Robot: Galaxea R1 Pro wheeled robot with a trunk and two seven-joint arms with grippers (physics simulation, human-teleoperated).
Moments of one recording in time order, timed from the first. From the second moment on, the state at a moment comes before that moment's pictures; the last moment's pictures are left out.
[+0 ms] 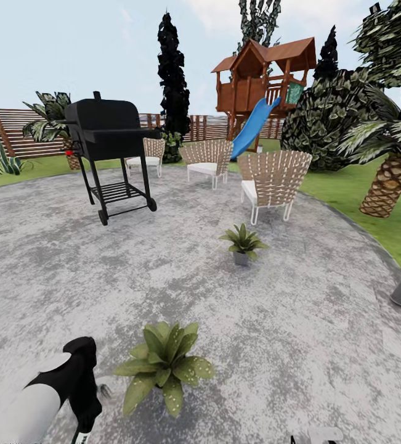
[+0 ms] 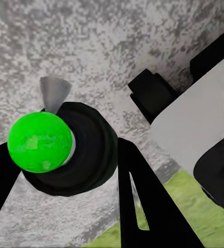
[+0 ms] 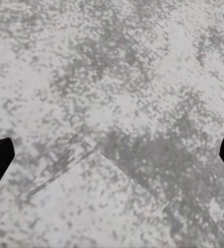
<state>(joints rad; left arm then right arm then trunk) -0.66 0.15 -0.03 -0.56 -1.29 0.73 -1.42 -0.39 -0.07 0.12 -0.05 -0.04 -0.39 -0.21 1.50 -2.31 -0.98</state>
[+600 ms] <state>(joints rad) -0.67 0.11 -0.03 -0.57 -1.30 0.73 -1.42 -0.39 -0.07 0.12 -0.05 -0.04 -0.39 -0.21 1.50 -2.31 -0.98</state>
